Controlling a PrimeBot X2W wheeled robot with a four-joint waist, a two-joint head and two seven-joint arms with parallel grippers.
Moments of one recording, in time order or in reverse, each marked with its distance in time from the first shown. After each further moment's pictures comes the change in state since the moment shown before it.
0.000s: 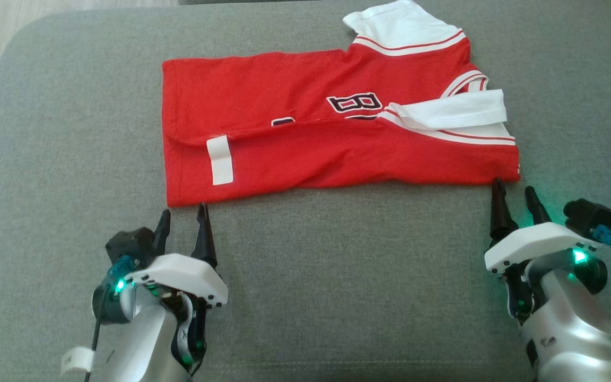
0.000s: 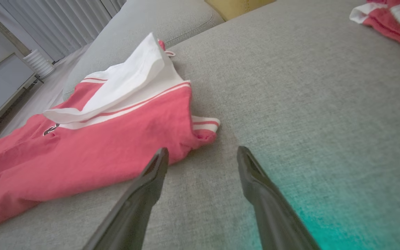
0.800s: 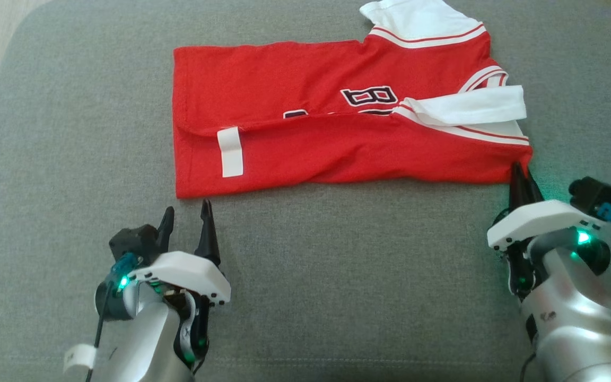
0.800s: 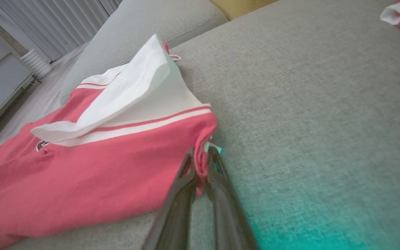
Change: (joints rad) left arm -0.008 0.000 -0.013 -0.001 -0.002 0.000 0.000; right arm -0.096 0.012 -0.062 0.087 -0.040 0.000 0.000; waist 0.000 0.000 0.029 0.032
